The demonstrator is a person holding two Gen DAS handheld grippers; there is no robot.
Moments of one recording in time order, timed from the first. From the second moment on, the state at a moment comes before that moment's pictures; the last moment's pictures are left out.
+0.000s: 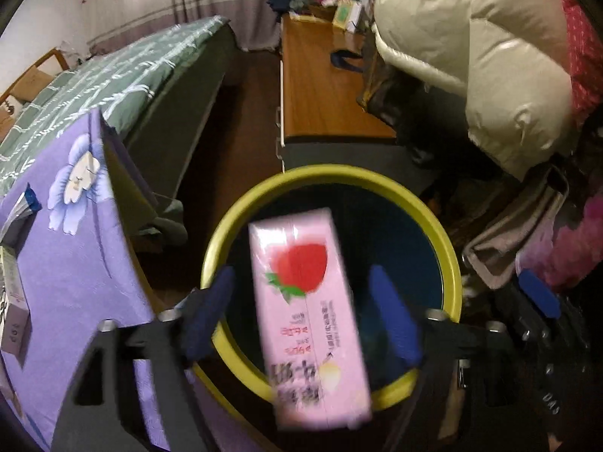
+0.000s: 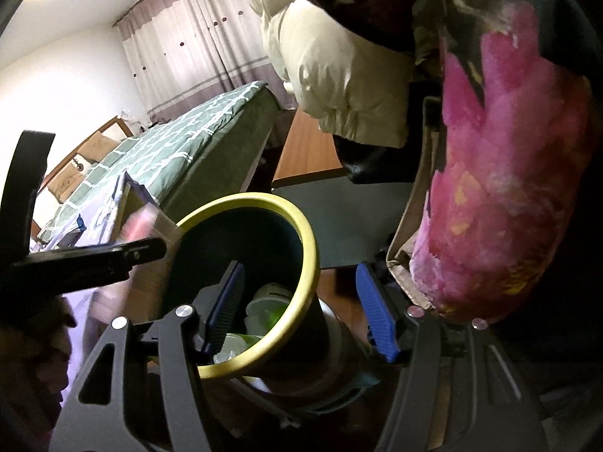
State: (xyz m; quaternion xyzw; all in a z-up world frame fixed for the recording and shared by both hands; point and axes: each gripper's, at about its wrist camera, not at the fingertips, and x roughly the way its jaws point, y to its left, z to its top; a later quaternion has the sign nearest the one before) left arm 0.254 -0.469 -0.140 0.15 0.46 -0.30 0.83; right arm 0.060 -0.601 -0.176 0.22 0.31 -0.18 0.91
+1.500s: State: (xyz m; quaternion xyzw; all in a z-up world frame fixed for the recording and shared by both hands) left arm 0.296 0.034 -0.076 -0.01 0.33 0.00 0.95; right arm 0.223 -0.348 -0.097 0.07 0.35 0.04 0.93
